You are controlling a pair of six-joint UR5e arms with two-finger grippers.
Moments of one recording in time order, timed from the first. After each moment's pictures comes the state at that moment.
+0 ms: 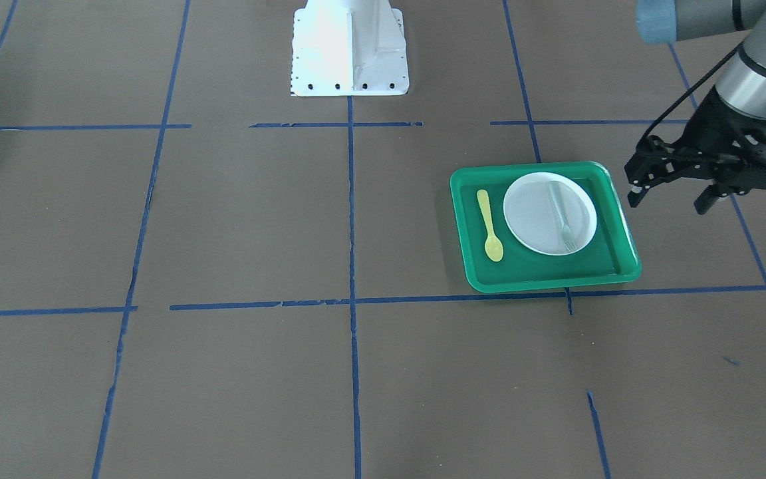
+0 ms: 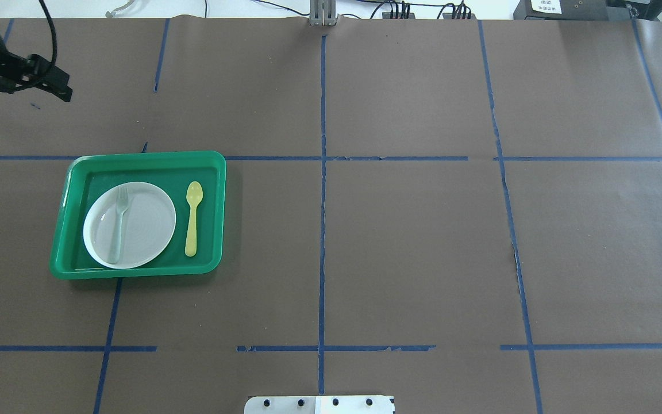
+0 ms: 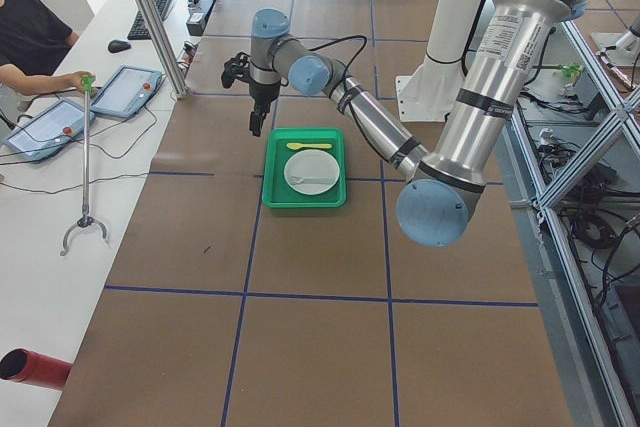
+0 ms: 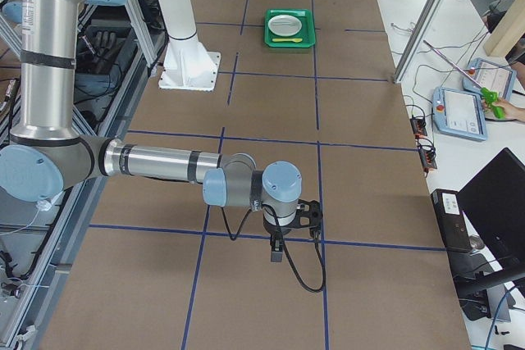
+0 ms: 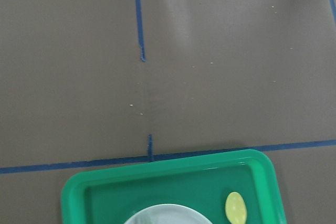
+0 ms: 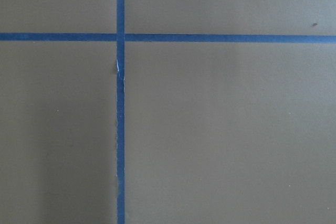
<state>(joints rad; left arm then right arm) -1.17 -1.88 -1.94 -1.49 -2.17 -0.47 1.58 -1.70 1.64 -1.50 2.28 0.01</state>
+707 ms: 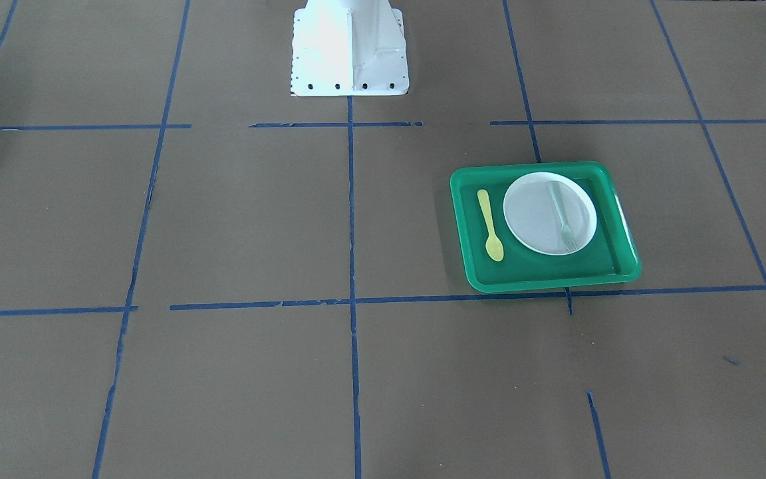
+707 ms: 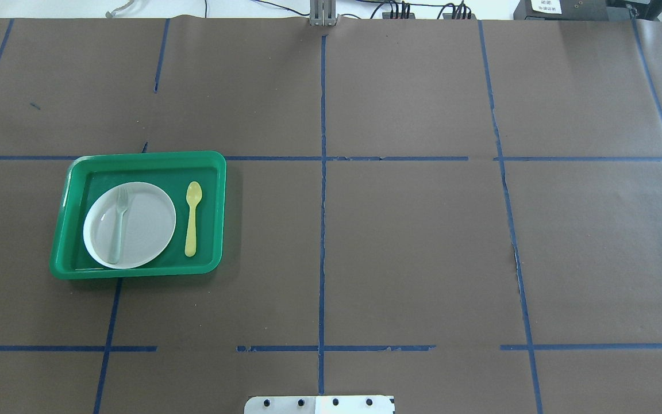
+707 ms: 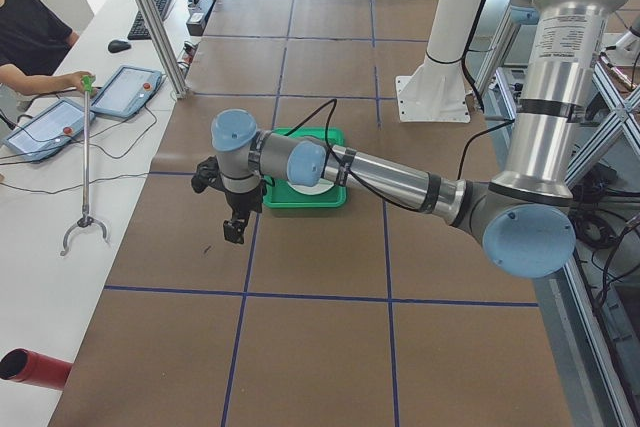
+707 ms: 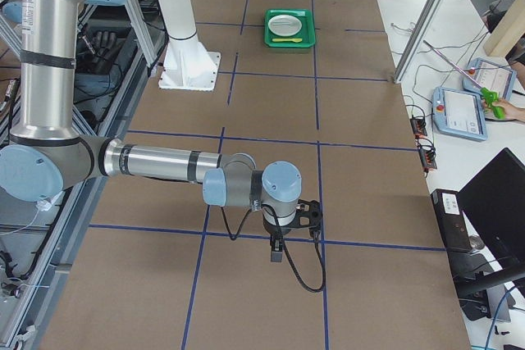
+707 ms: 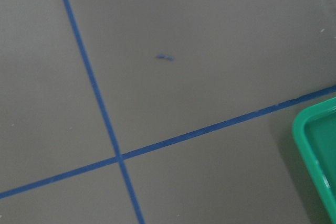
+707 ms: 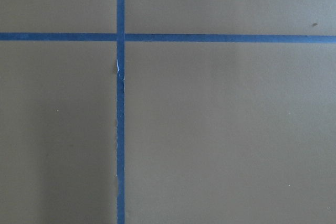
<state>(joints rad) -1.48 -1.66 -1.69 -1.55 -2.28 0.10 1.58 -1.70 1.64 -1.50 2.28 0.01</state>
